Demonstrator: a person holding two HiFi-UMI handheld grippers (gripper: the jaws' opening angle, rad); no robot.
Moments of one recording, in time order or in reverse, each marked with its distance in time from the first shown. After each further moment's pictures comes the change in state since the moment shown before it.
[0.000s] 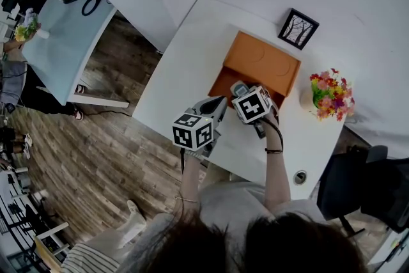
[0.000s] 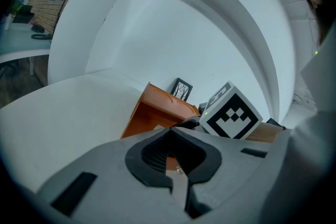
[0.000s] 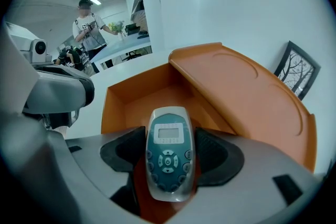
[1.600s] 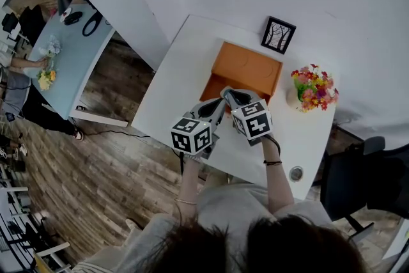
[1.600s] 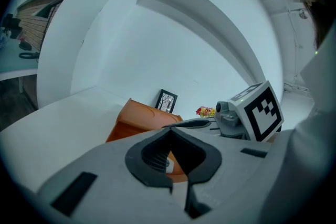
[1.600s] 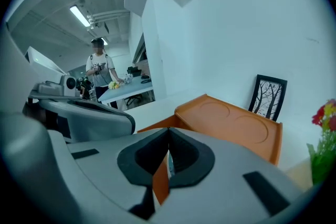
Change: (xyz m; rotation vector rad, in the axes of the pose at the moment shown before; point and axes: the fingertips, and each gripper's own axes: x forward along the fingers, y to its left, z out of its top) left arm -0.013 -0.055 0.027 0.131 -0.097 -0.064; right arm -0.097 0.014 0.037 0.088 -0.465 -0.001
